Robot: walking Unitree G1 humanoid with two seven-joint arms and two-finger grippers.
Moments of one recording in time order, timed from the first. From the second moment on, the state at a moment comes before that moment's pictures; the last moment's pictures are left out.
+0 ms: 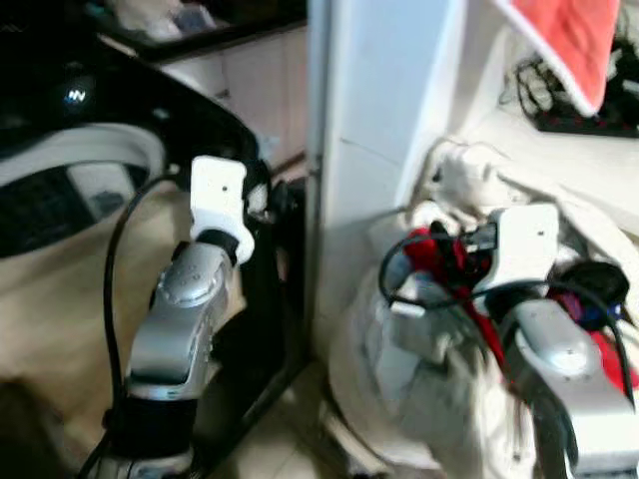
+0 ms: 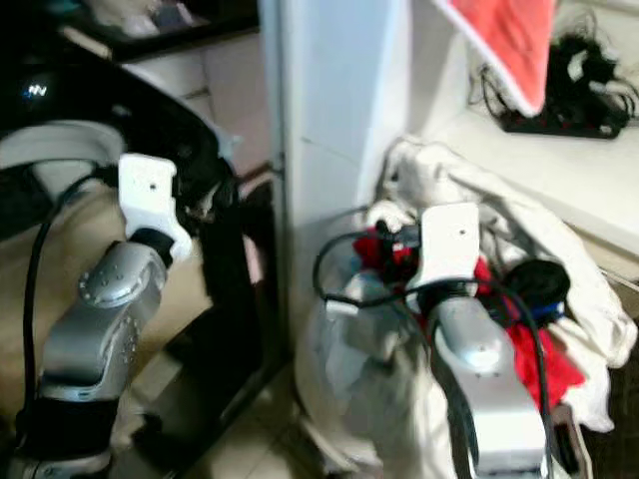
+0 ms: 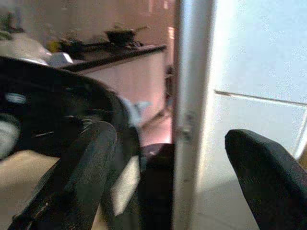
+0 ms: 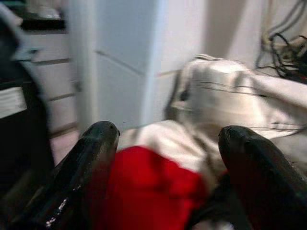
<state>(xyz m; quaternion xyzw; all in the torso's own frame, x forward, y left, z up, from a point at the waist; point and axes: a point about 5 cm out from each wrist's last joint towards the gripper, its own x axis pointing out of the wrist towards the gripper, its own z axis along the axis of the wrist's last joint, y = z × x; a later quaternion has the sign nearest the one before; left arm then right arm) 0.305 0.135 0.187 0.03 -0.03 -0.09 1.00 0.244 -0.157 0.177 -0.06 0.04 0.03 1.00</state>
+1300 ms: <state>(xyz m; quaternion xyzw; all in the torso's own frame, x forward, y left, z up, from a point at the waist) 0.307 0.124 0.182 0.03 -0.02 -0.10 0.99 0.242 -0.174 0.181 -0.03 0.06 -0.02 1.00</state>
